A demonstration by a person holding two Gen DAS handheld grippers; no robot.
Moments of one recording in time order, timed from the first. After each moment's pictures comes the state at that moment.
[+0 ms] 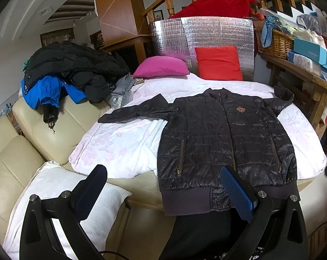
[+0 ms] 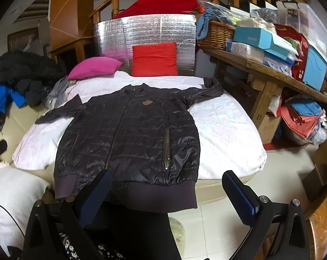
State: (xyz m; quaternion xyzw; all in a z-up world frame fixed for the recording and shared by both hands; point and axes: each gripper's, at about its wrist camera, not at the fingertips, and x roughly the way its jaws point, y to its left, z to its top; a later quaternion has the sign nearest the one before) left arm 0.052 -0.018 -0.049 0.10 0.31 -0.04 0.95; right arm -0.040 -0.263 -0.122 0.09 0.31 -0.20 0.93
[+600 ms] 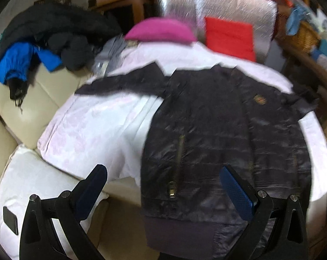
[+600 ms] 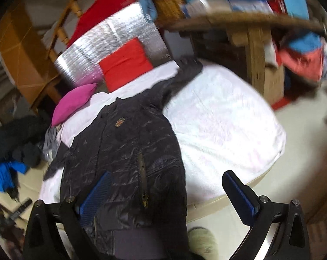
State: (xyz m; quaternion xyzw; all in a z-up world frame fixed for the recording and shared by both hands) left arm 0.215 -0.026 -0.128 0.05 0.43 -0.03 0.90; right arm 0.023 -0.455 -0.182 0.32 0.30 -0.19 0.88
